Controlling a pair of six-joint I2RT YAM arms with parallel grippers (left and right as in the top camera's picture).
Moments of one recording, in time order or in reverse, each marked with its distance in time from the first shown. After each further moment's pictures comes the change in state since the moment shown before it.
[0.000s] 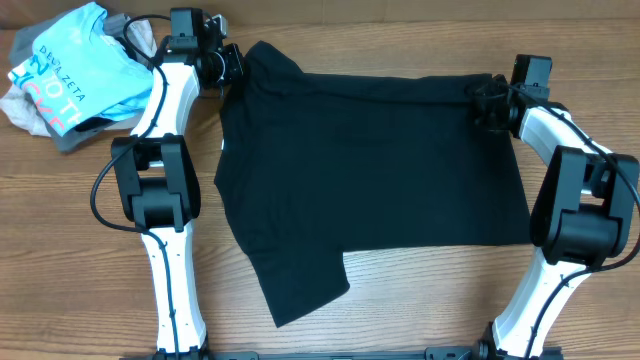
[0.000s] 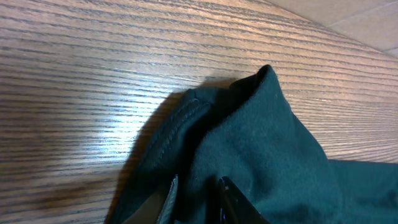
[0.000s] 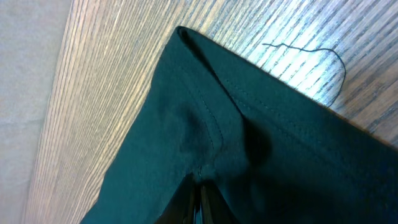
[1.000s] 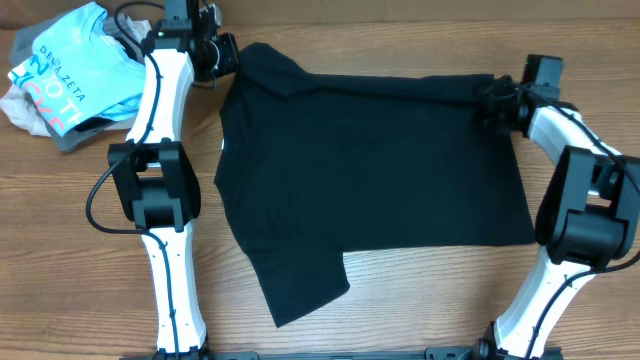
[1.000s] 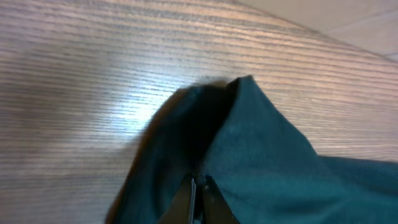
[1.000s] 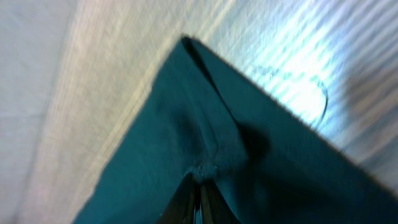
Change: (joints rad) left arm 0.000 0.000 0.214 -0.278 -0.076 0.001; right arm -0.053 0.004 0.027 -0.027 -0.069 -0.085
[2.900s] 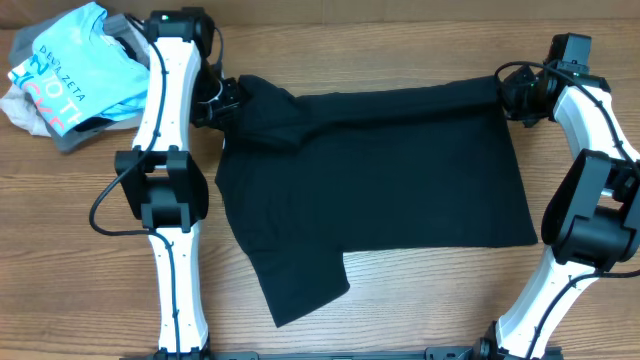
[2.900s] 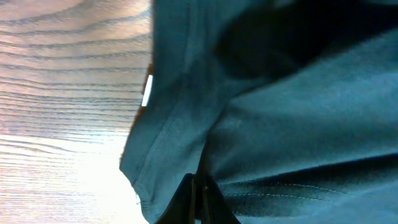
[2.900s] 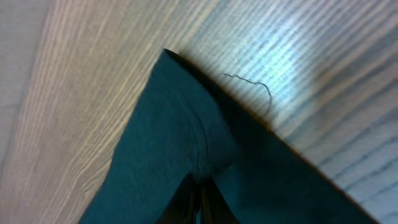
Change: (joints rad) left arm -0.051 0.000 0.146 -0.824 -0.159 -0.001; right arm -0.039 0.002 0.215 -0.394 0.027 -0.125
